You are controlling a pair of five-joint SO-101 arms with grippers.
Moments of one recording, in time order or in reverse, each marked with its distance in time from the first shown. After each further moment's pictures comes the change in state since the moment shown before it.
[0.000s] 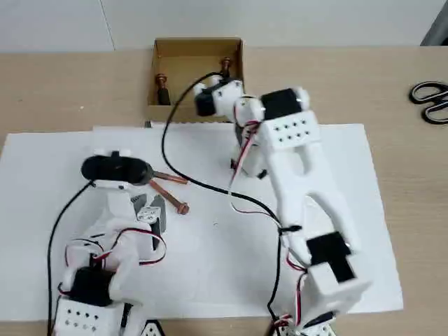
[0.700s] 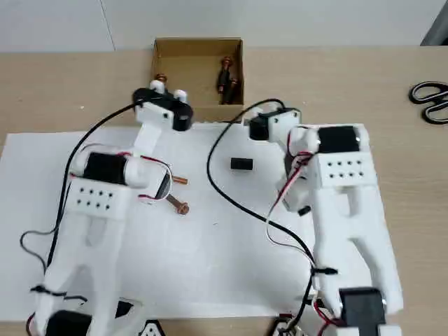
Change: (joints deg) left arm -0.3 56.0 -46.7 20.2 -25.4; right arm 12.6 -23.6 28.7 0.0 0.0
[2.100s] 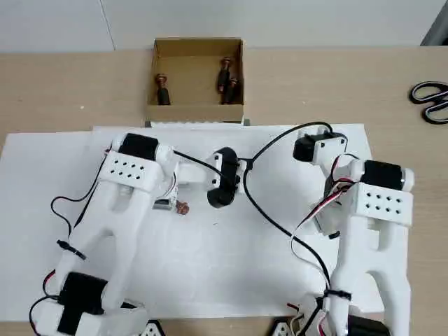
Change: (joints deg) left arm 4.1 14.9 -3.2 0.3 -62.8; right arm 16.2 -10.7 17.1 -6.5 6.9
